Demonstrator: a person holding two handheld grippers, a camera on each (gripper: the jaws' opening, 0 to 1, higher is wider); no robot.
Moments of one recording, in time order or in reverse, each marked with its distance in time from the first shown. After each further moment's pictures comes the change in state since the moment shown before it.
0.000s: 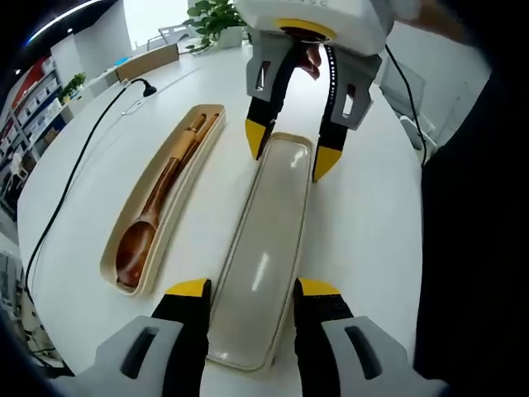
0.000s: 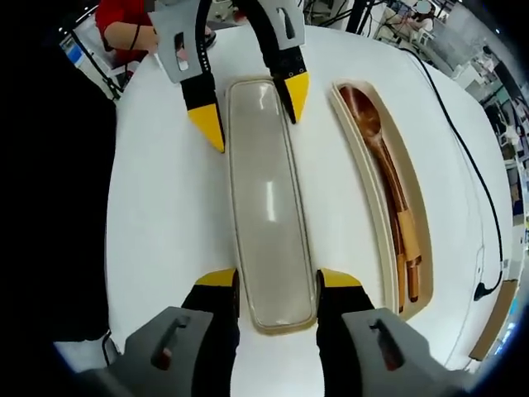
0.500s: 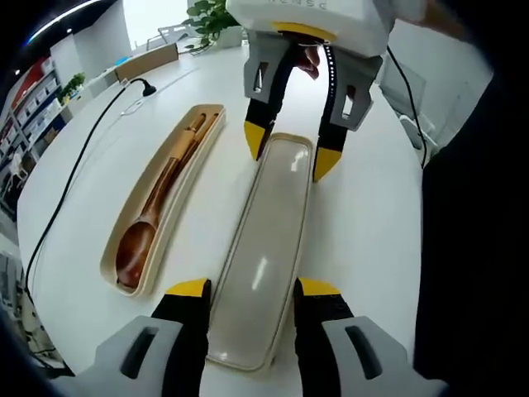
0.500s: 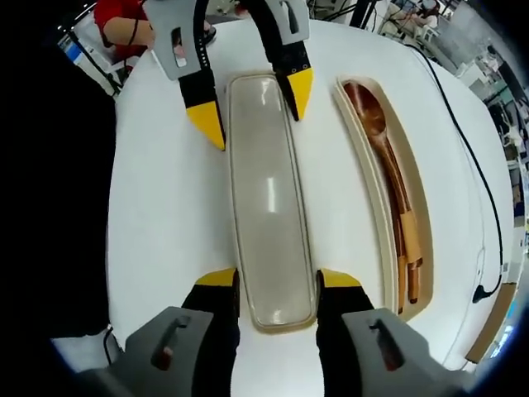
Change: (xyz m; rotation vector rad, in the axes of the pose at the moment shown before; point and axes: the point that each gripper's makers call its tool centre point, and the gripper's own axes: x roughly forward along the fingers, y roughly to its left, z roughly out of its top) left arm 0.001 0.001 0.000 0.003 0.005 -0.001; right arm 0.001 0.000 0.000 -0.014 0.033 0.013
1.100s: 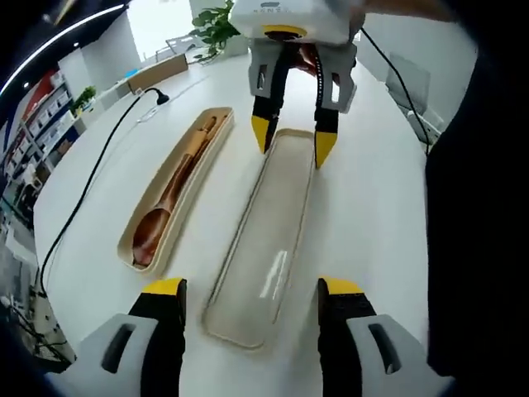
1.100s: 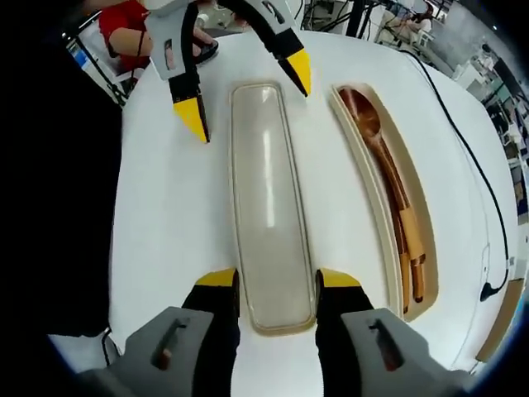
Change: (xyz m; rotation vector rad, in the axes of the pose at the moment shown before) left arm -0.017 -0.001 -0.017 0.050 -0.030 0.091; right arm -0.002 0.002 -0.001 0.018 -0.083 0.021
